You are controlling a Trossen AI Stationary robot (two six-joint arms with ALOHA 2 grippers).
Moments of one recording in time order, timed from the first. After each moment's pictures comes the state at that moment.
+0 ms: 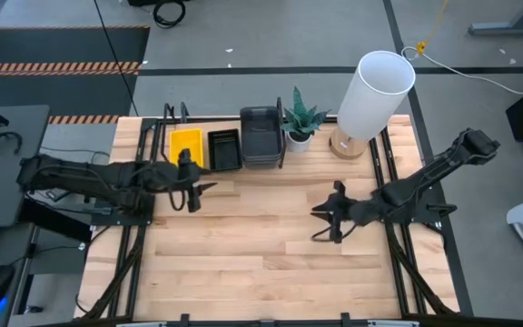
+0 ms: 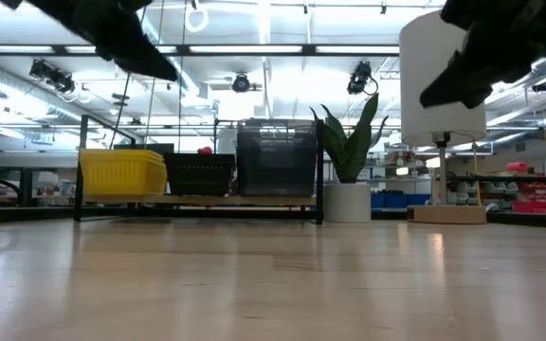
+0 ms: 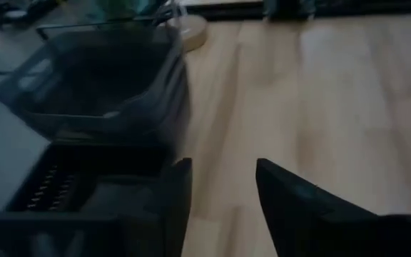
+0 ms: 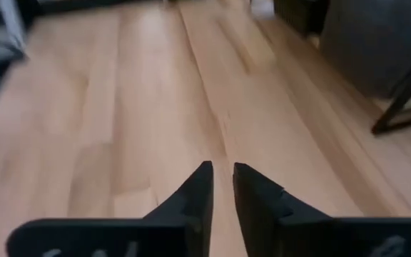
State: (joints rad) left arm -0.06 0.84 0.64 -0.30 -0.37 -0.01; right arm 0.47 1.05 0.52 -0.10 0.54 0.45
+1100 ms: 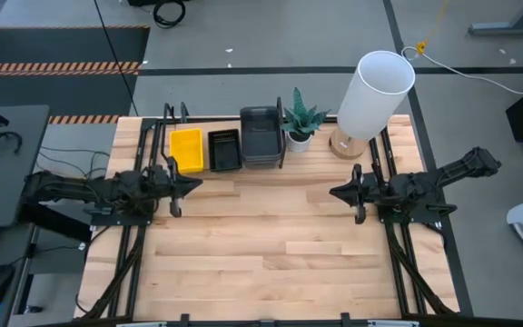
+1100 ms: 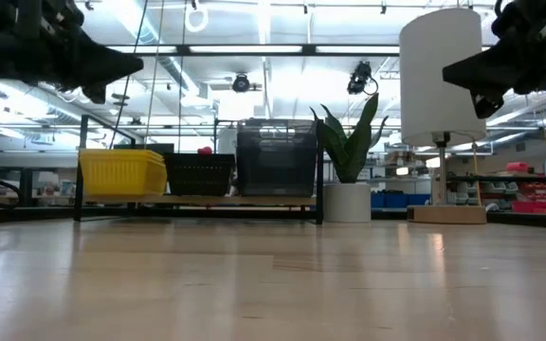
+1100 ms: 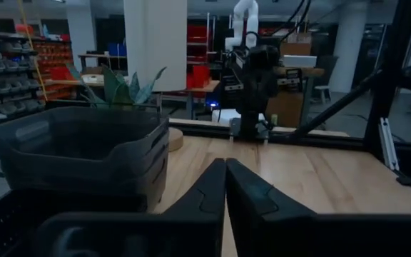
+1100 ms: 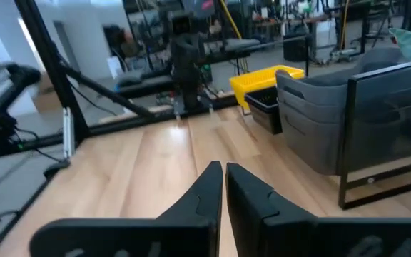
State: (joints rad) left arm -0.06 0.30 0.07 0.31 -0.26 -0.02; right arm 0.32 0.31 0.09 0.15 0.42 0.20
